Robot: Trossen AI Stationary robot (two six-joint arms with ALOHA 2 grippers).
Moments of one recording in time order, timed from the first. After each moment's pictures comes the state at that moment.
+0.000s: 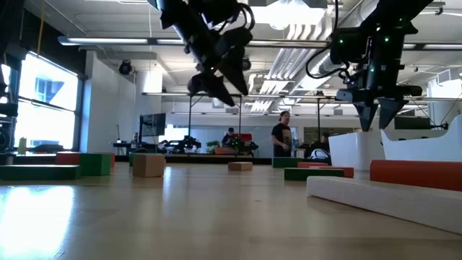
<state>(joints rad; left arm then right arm) 0.34 1.77 1.37 -0.56 0.01 -0.38 -0.56 1.17 0.77 -0.93 0.35 0.70</state>
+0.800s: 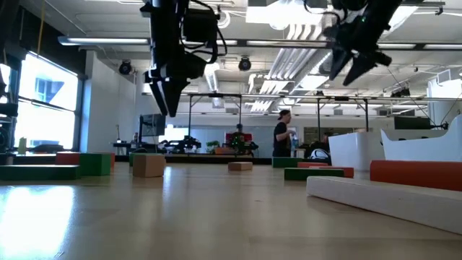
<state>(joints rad) 0.44 1.72 1.37 -1.11 -0.23 -0.27 -0.56 1.06 1.07 -0.92 0.18 0.49</state>
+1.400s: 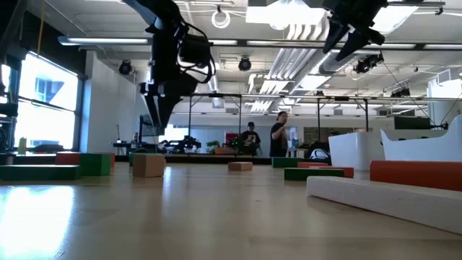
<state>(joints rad) 0.61 1.78 1.37 -1.13 -0.23 -0.18 -0.56 1.06 1.23 -0.95 0.18 0.44</state>
